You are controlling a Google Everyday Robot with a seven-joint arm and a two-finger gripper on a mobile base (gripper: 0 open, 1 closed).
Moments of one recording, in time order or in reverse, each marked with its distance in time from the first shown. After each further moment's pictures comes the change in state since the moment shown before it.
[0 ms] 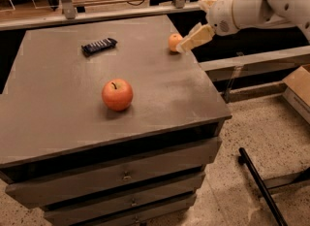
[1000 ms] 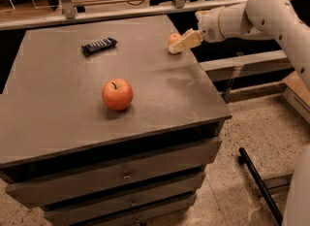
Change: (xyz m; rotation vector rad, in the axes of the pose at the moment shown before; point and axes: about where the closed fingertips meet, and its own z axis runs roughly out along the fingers) arm 0.039 -0.031 0.050 0.064 -0.010 0.149
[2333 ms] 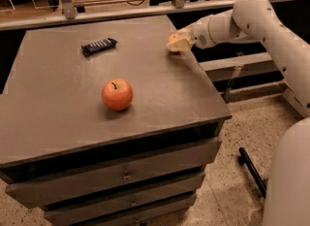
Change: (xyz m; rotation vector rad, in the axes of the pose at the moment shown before) arm 0.021 0.014 0.038 -0.077 0.056 0.032
